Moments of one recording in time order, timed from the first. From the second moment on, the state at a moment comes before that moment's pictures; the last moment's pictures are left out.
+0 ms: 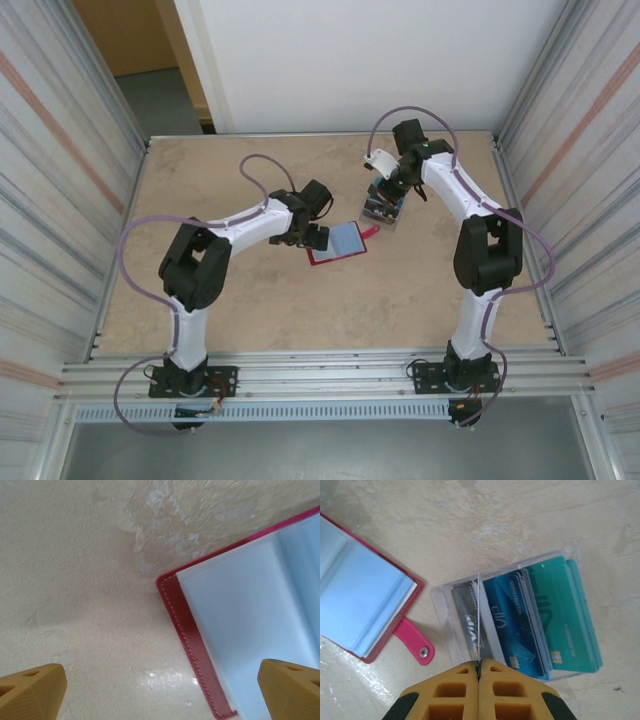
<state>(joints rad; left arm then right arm) -0.68 2.00 1.49 -0.82 -0.20 -0.50 0.26 1.95 1.72 -0.92 -0.16 -0.60</state>
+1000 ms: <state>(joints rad) -0.62 2.05 1.49 -0.86 -0.25 -0.49 0.26 2.01 1.72 -0.95 -0.17 -0.64</state>
